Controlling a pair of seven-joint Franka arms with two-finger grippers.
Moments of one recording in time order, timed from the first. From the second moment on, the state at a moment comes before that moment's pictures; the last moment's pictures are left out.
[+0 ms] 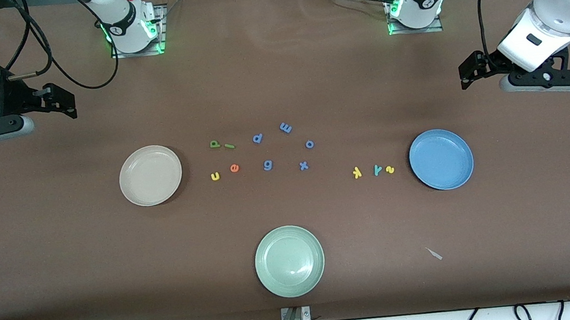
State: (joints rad) left arm -0.03 -0.05 -0.11 -1.77 -0.02 1.70 -0.05; right arm 0.12 0.03 0.03 -1.58 -0.02 1.54 0.00
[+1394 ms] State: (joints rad) left arm -0.06 0.06 -0.12 -1.76 -0.02 1.62 -0.01; right arm 0.12 0.03 0.02 -1.58 -0.02 1.54 0.00
